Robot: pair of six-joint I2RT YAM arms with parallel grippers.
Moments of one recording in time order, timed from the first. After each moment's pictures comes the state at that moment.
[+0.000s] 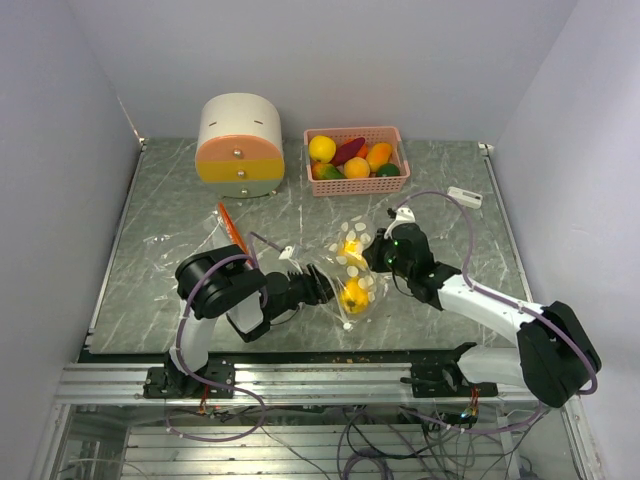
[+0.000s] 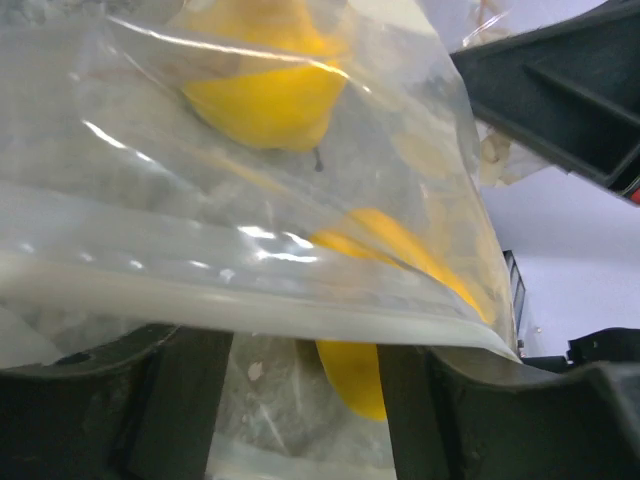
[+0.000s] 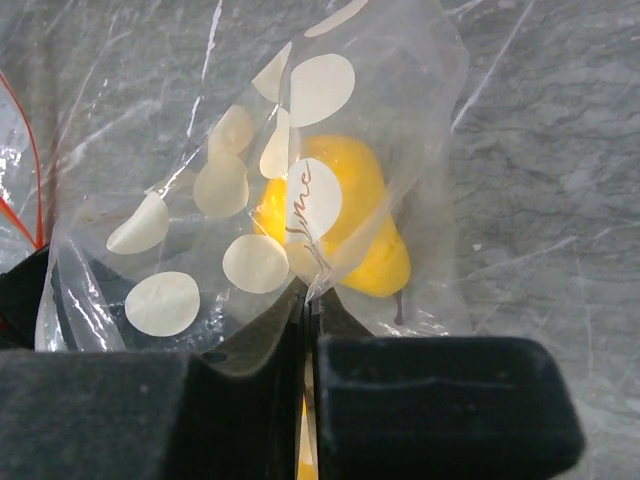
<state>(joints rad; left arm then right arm) -0.89 2.01 0.36 1.50 0.04 -0.90 0.59 1.23 0.57 0.14 0.09 0.47</state>
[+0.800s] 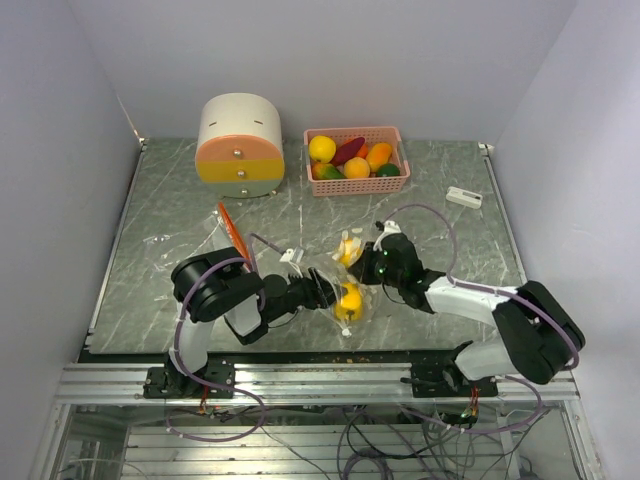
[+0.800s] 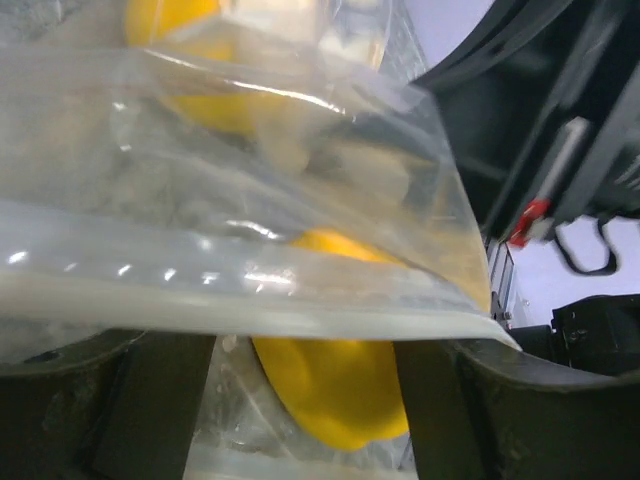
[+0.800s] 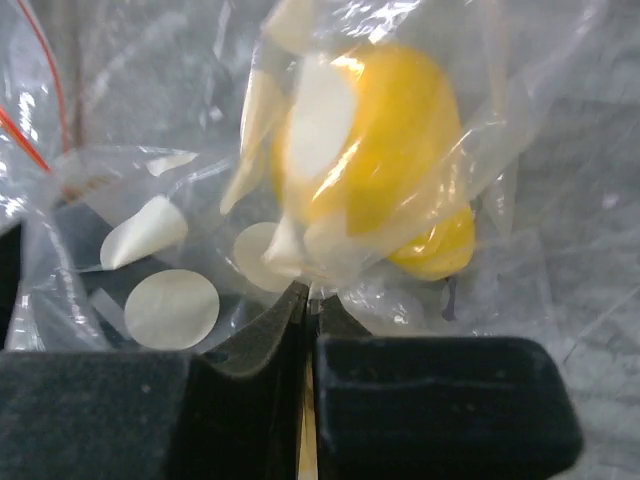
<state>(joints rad) -0.91 1.97 0.34 1.50 0.07 -0.91 0.63 1.39 0.46 0.32 -0.06 0.60</state>
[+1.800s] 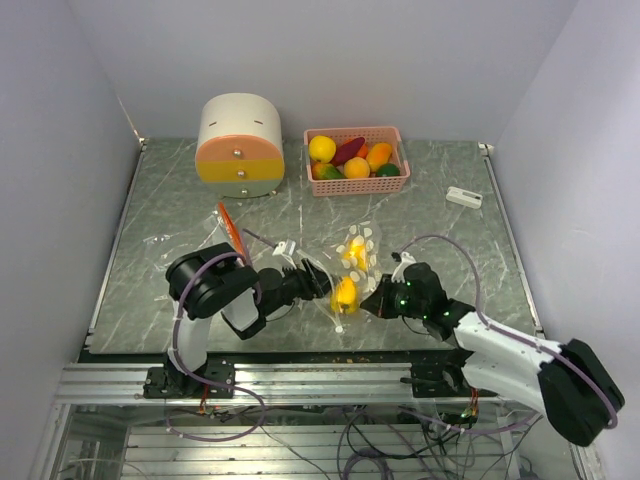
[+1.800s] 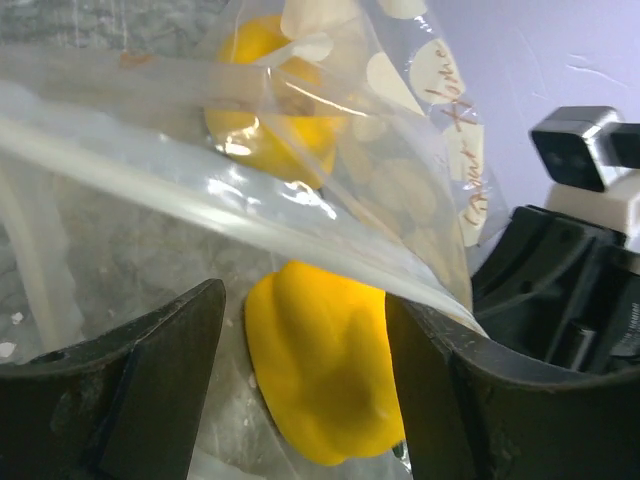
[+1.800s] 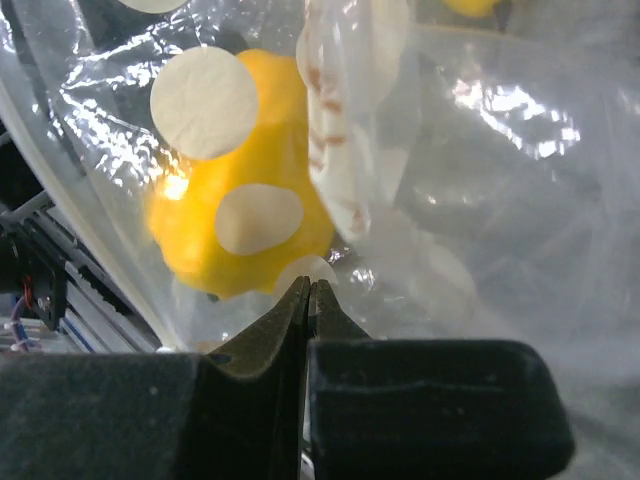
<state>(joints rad) -0.83 1.97 0.34 1.50 0.08 -0.93 0.63 0.94 0.23 0.08 -0.21 0.66</state>
